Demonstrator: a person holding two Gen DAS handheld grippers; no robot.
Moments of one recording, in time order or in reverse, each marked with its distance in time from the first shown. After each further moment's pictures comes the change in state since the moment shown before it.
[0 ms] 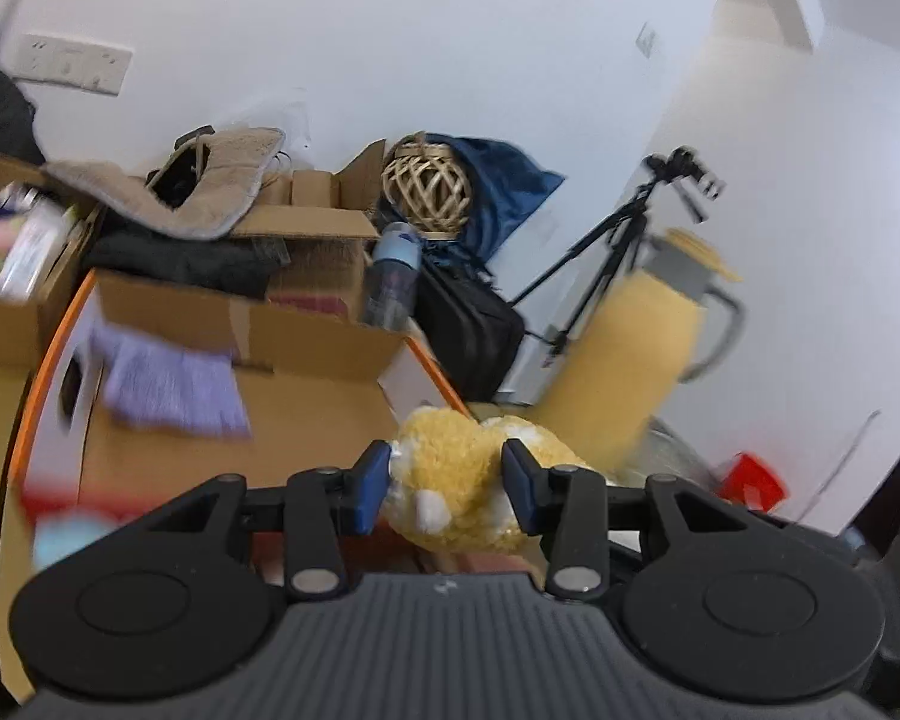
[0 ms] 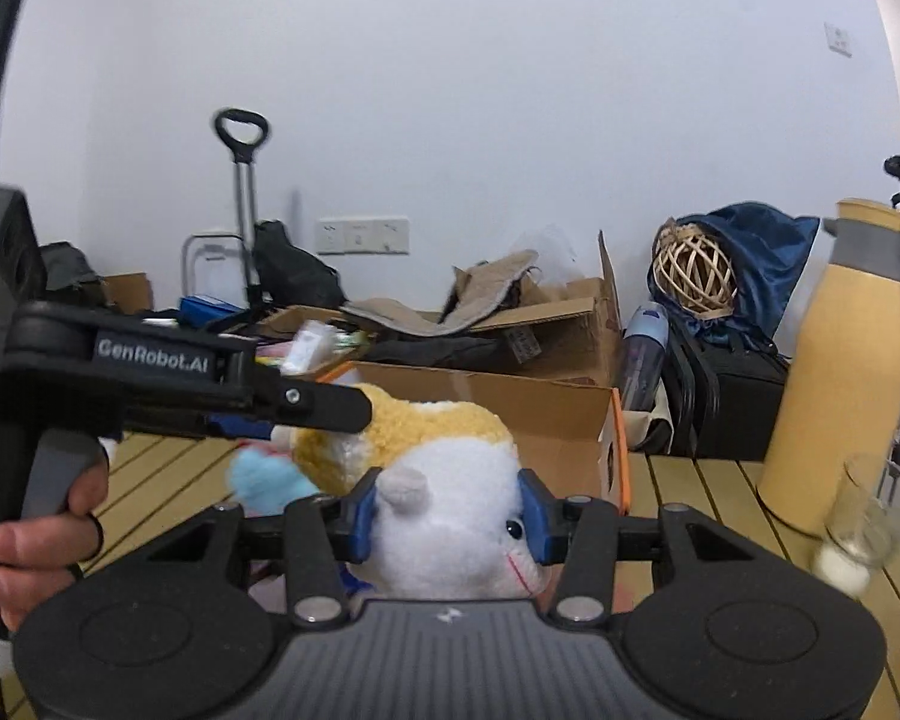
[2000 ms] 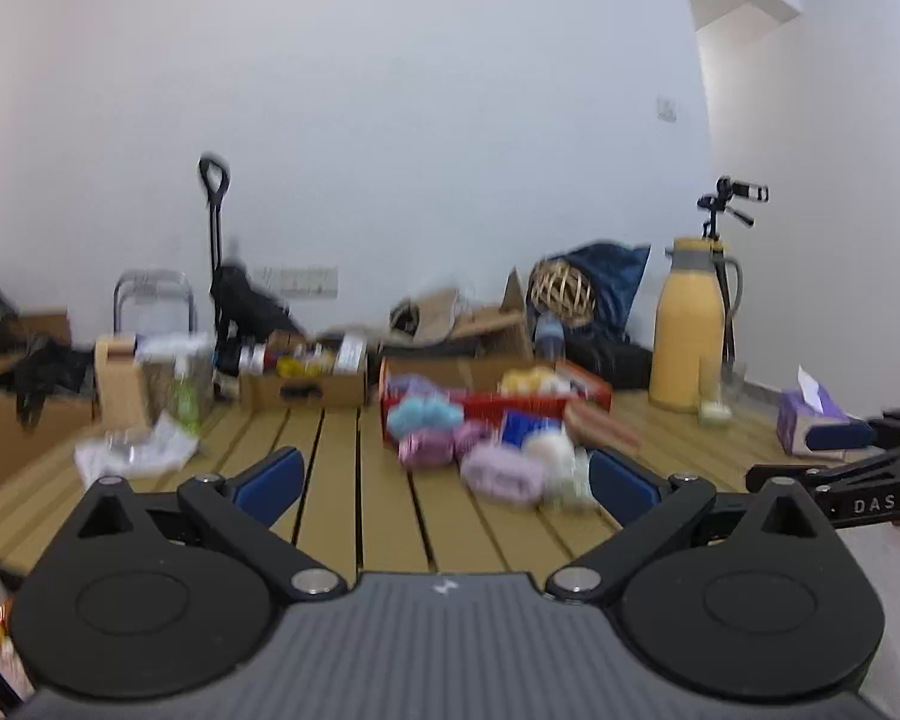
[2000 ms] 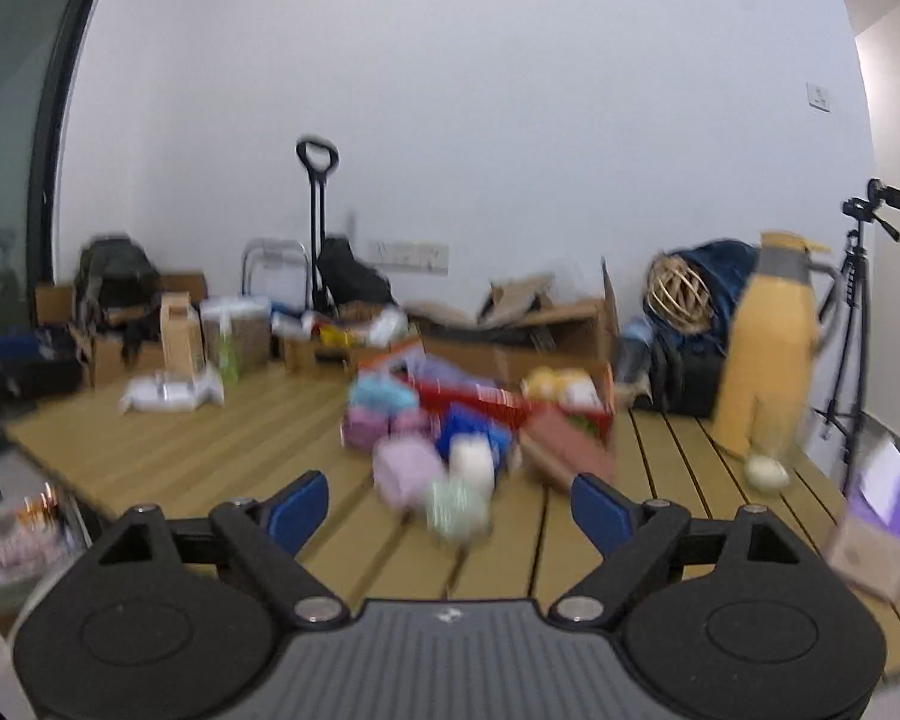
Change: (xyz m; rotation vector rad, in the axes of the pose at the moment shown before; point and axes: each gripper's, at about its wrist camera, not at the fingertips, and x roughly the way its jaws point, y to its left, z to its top) left arm -0.359 -0.129 -0.265 0.273 -0.328 0.453; right arm -0.270 0.070 -0.143 -0.046 -0.062 -0.022
